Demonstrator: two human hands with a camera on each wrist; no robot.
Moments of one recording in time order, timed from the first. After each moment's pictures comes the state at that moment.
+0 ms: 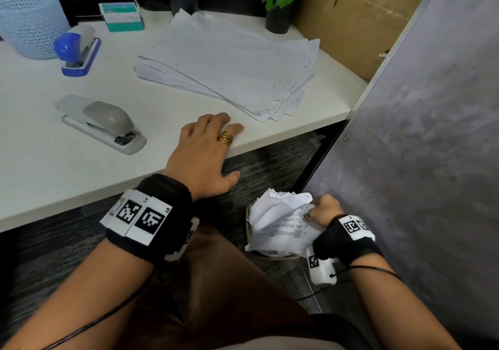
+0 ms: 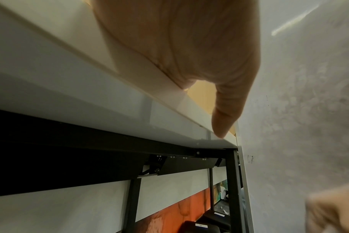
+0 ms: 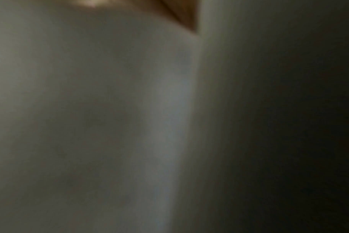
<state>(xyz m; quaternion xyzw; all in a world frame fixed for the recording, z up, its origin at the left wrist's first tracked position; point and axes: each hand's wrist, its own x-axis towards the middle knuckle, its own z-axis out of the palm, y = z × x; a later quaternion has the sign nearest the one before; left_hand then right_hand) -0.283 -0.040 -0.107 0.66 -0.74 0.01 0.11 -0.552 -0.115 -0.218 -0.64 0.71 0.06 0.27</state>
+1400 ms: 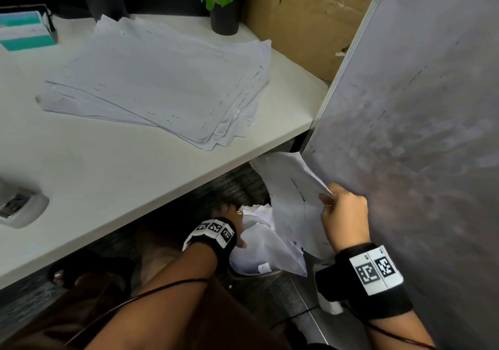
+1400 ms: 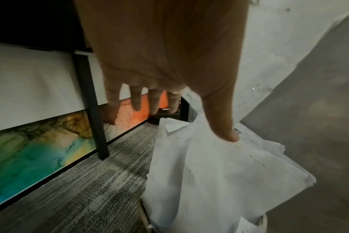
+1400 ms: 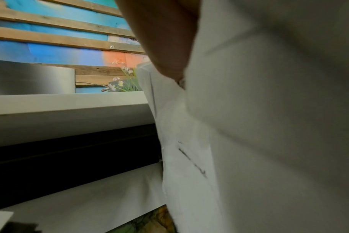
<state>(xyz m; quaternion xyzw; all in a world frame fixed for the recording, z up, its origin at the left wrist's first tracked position) -0.389 -0.141 -0.298 0.61 -0.72 -0.26 -0.19 -0.589 -0.117 -0.154 -0.67 0.71 -0.19 0.08</state>
